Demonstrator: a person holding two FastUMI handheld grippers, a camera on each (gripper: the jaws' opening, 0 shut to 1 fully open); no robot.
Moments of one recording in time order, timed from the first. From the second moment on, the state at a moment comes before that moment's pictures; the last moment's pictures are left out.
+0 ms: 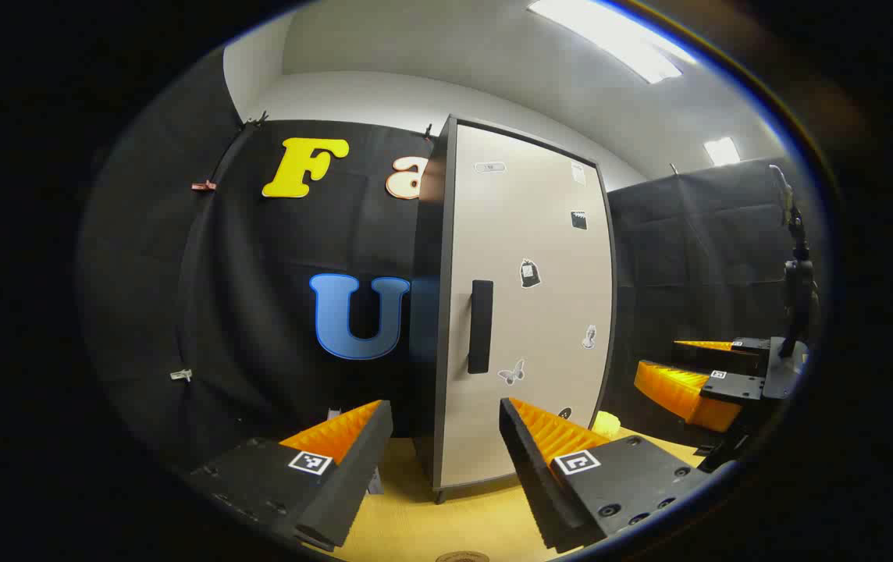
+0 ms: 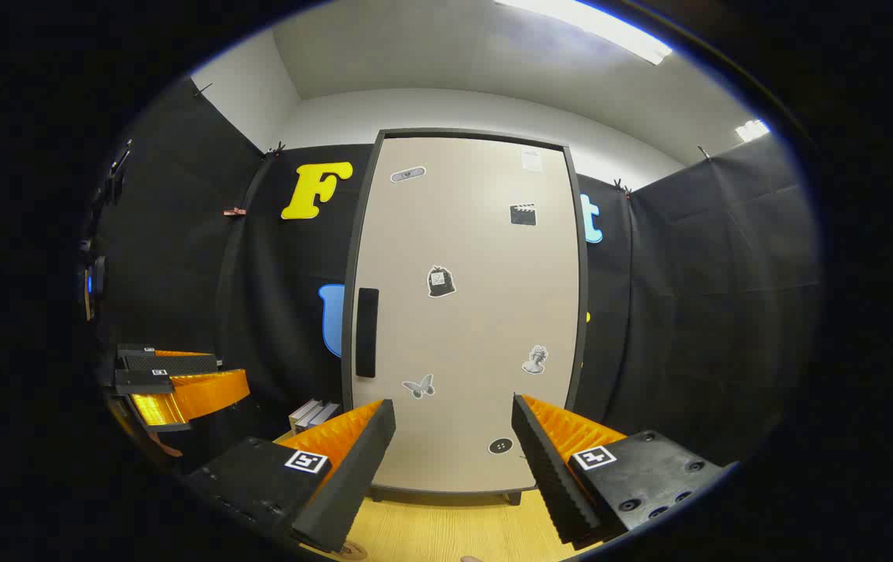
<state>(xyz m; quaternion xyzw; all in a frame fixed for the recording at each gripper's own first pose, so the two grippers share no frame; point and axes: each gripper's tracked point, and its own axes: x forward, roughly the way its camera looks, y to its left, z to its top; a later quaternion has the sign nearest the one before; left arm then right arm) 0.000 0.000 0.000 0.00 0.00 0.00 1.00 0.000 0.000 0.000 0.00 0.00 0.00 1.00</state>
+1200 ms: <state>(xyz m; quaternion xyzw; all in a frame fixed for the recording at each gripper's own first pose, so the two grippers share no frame) 0.000 0.004 -0.001 0.00 0.00 0.00 1.00 0.009 0.016 0.005 -0.01 0.00 0.02 1.00</state>
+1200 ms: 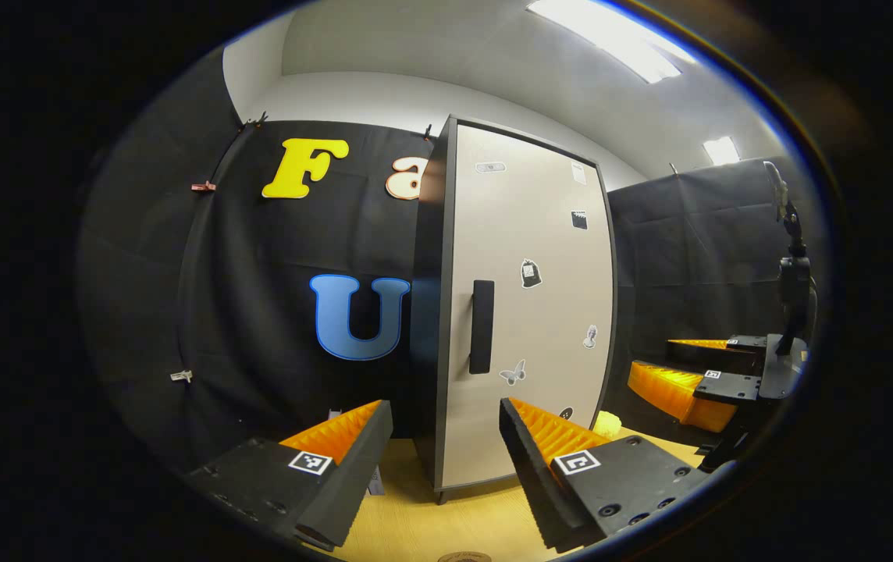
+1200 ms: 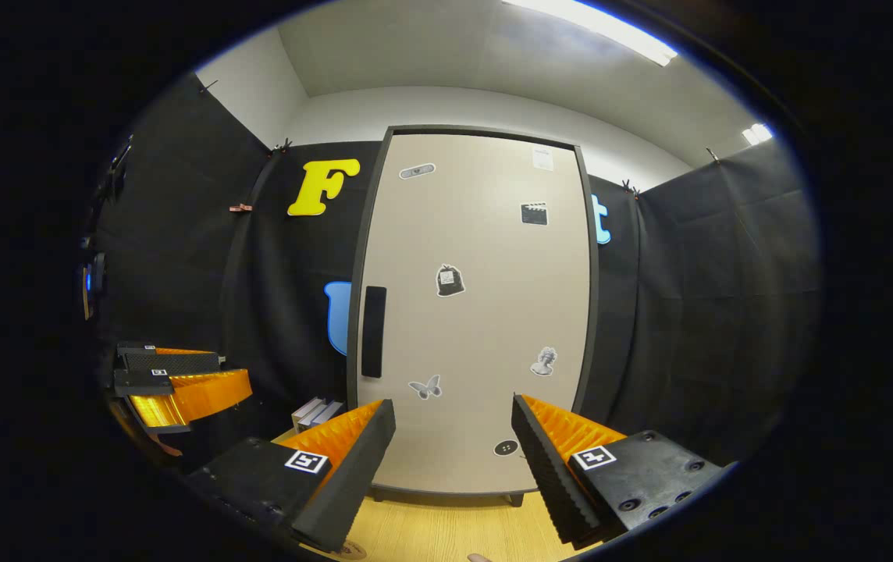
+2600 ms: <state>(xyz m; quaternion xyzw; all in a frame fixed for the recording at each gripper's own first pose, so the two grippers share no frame) -0.010 0.089 -0.025 -0.01 0.02 0.02 1.00 0.190 0.132 -0.001 0.02 -0.01 0.04 1.00</state>
